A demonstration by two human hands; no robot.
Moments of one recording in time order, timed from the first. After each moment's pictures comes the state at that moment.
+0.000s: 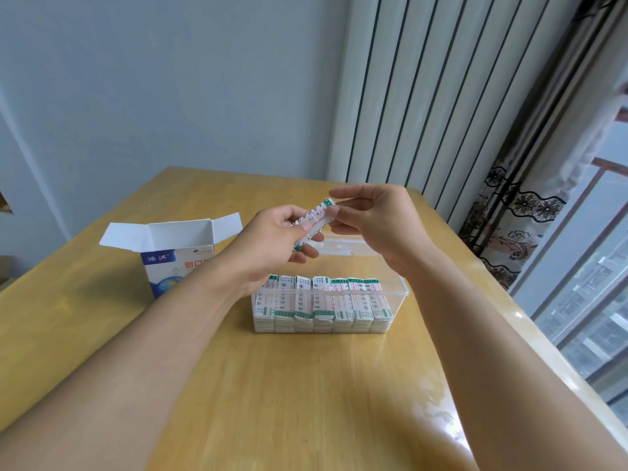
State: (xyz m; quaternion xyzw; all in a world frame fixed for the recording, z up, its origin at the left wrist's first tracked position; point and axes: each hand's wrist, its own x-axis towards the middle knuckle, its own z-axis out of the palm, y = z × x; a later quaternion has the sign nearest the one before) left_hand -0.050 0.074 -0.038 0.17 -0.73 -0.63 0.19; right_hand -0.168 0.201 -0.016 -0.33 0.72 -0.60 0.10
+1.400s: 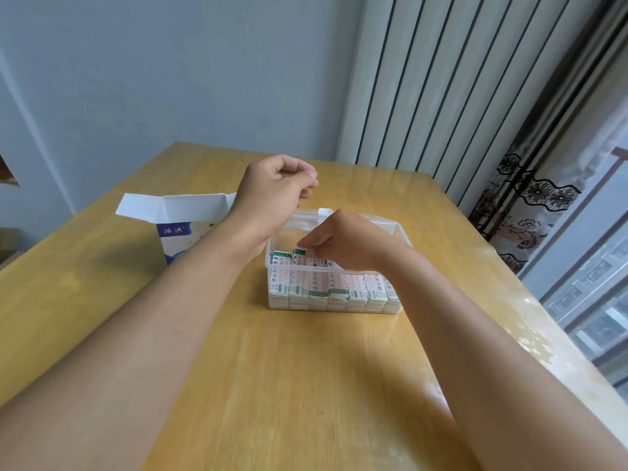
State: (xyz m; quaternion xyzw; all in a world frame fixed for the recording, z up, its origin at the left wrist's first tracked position) left_hand -0.049 0.059 -0.026 0.20 -0.71 -0.60 0.32; right_hand -0.153 0.169 -0.054 -0.49 0.84 -0.21 0.12
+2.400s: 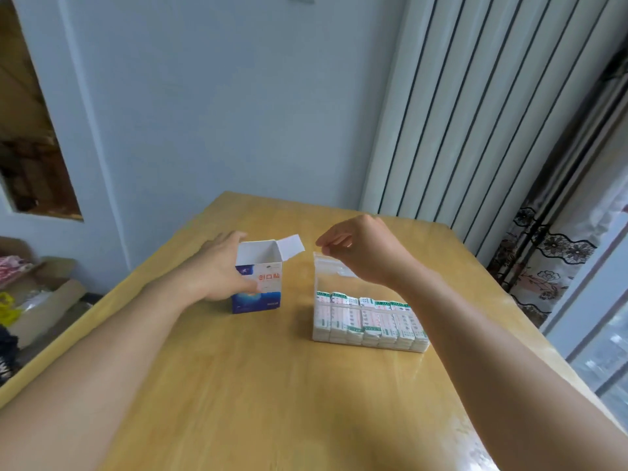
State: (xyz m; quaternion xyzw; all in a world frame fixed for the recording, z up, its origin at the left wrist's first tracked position) left_hand 0.065 -0.036 -0.039 0.33 -0.91 -0.24 0.10; right_hand -0.108 0.150 0.005 -0.52 0.80 -0.29 -0.03
